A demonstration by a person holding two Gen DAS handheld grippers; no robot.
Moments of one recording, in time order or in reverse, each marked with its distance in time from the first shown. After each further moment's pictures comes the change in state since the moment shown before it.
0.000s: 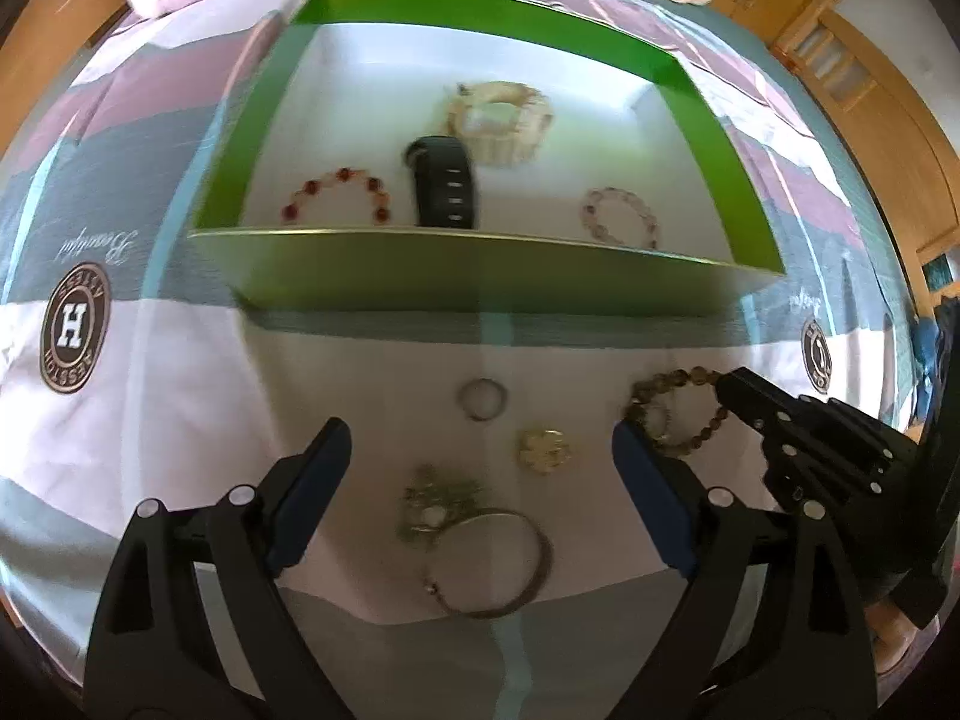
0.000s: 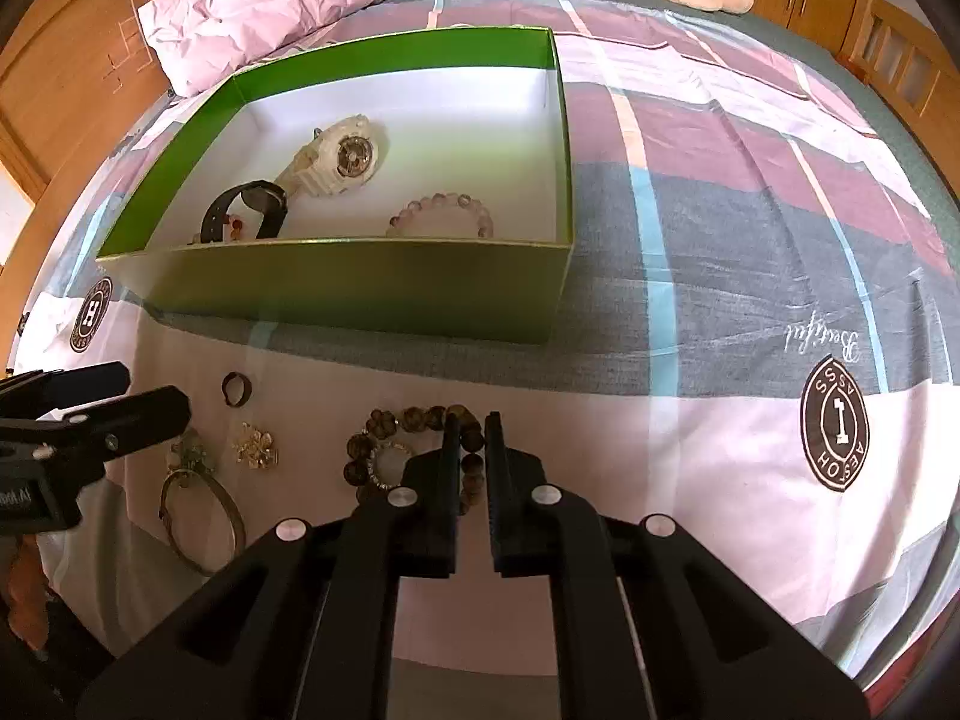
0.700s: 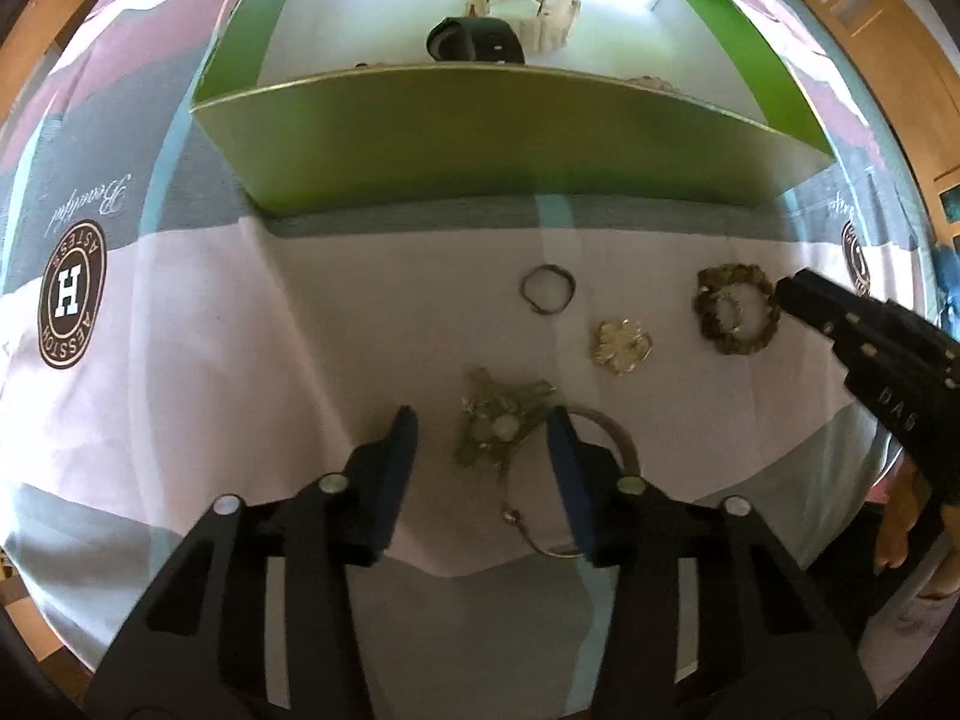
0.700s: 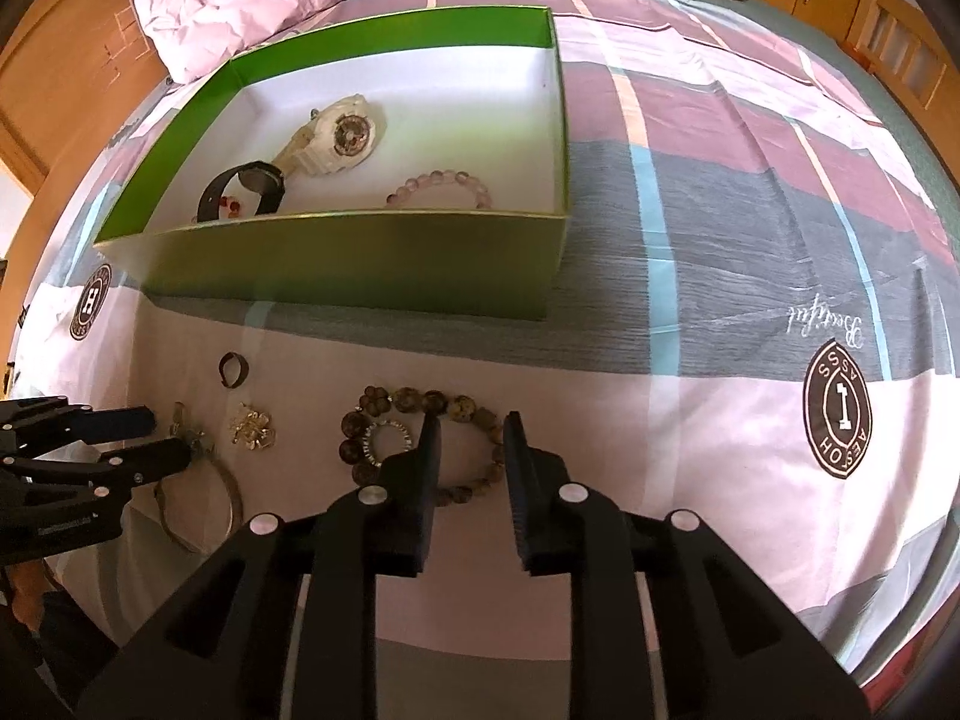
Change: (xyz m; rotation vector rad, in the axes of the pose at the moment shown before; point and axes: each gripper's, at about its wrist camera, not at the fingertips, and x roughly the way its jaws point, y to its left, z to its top) left arm 0.025 0.020 -0.016 0.072 0.158 0.044; right arm 0.004 0.003 -0.004 -0.008 0.044 0.005
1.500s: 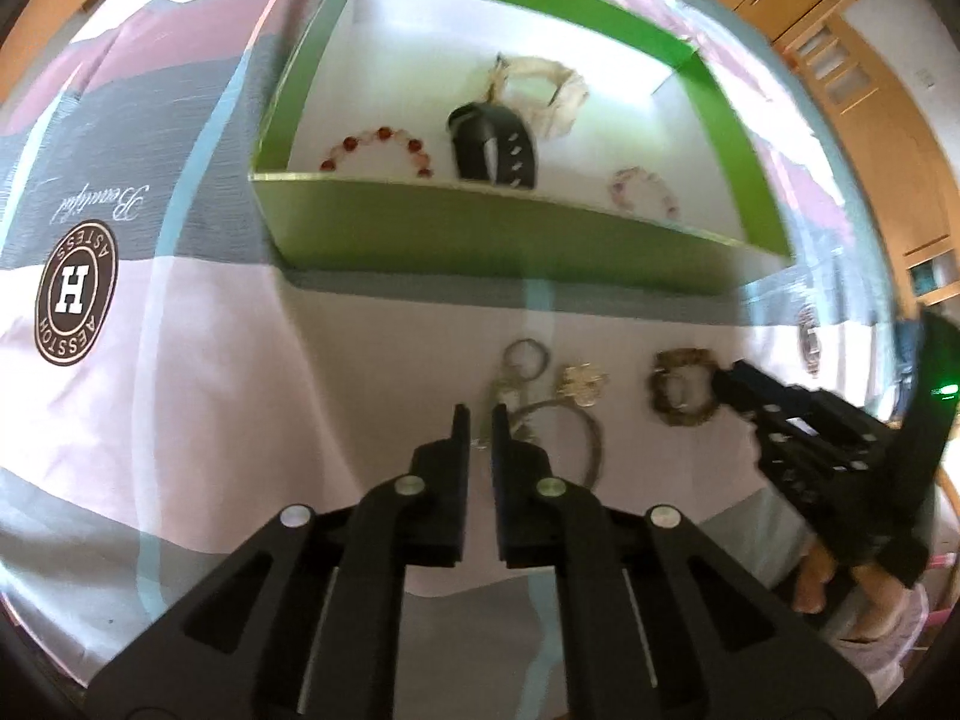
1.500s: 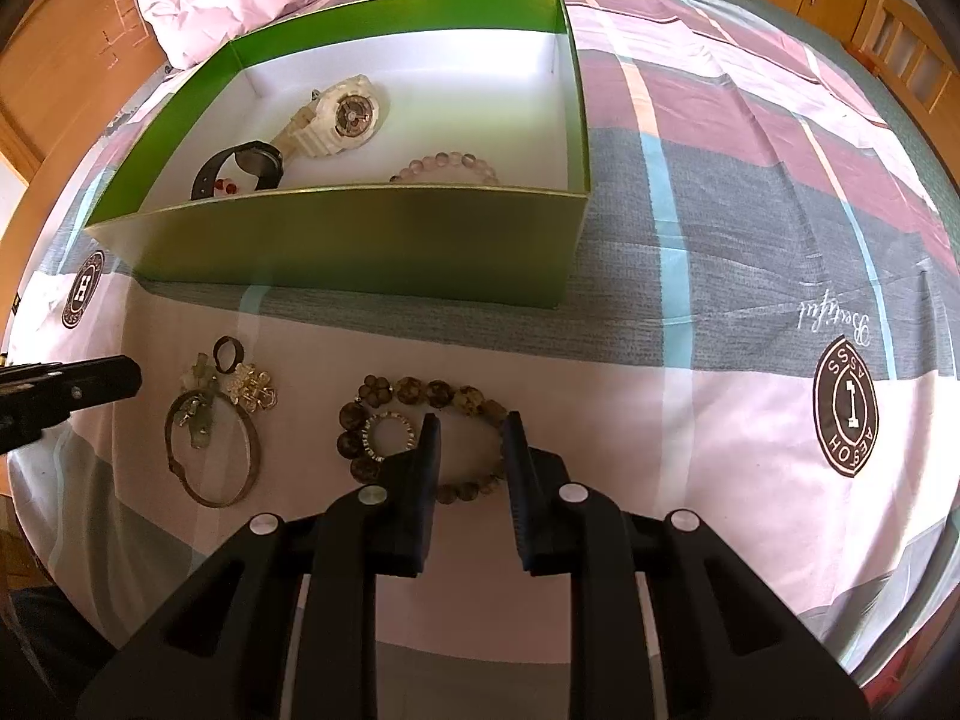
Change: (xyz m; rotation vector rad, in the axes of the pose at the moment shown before) left arm -0.025 0.022 0.009 -0.114 -0.082 -0.092; right arm 0.008 0.002 0.000 -0.003 0.019 -0.009
